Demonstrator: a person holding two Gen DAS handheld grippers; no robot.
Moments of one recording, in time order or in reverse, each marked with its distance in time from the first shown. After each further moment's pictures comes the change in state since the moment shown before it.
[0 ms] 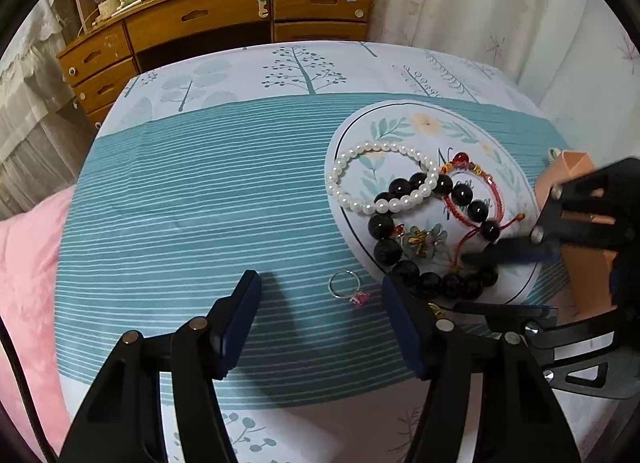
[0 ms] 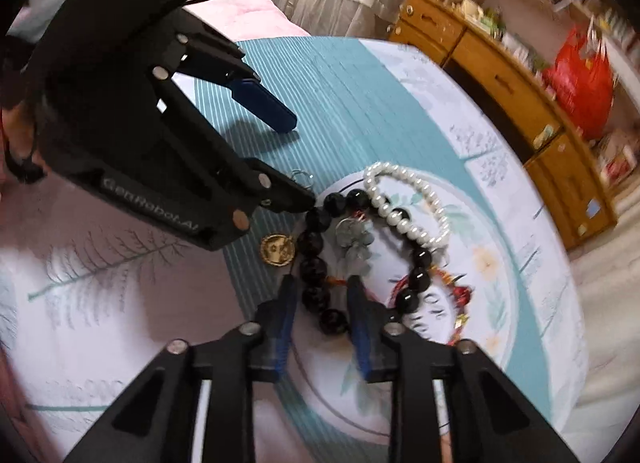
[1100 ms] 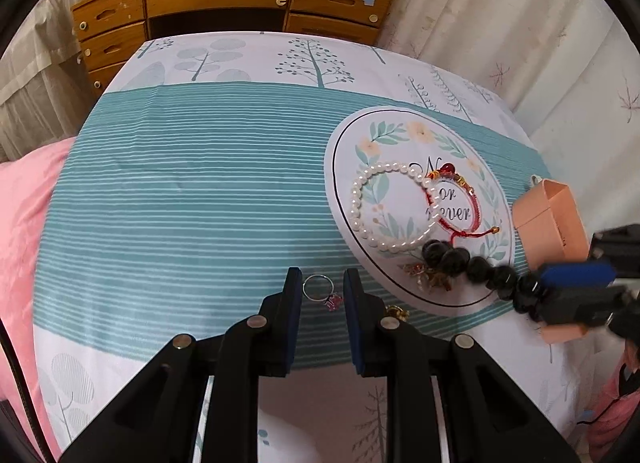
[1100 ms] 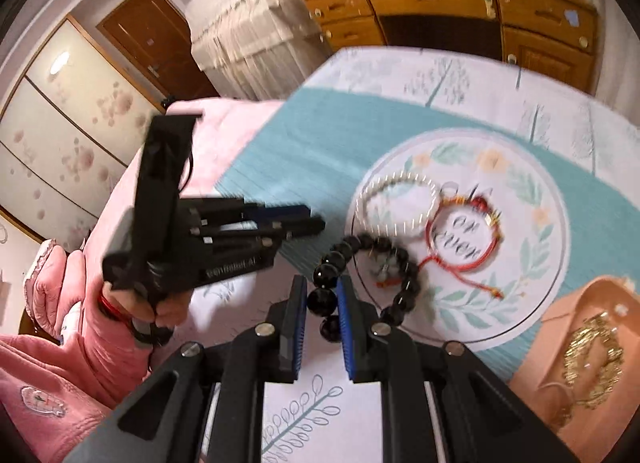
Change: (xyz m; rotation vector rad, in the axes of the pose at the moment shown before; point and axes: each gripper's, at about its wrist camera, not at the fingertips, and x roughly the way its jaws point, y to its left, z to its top) left arm -0.016 0.010 -0.012 -0.151 0.015 -0.096; right arm -0.076 -0.053 -0.030 0.639 -0.148 0.357
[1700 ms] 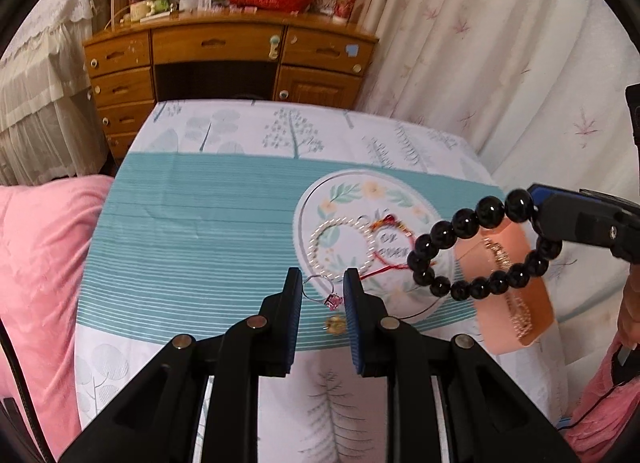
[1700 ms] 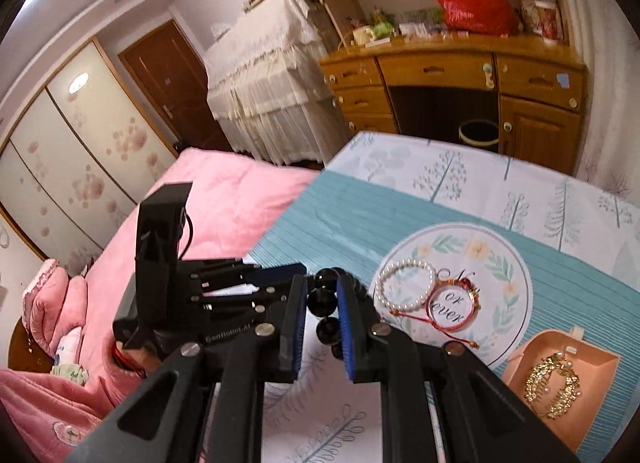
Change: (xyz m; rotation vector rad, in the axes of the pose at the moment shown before) left arm -0.085 -0.031 0.002 0.023 -0.163 -0.016; right arm -0.072 0.031 0.027 -0.032 -0.219 0.003
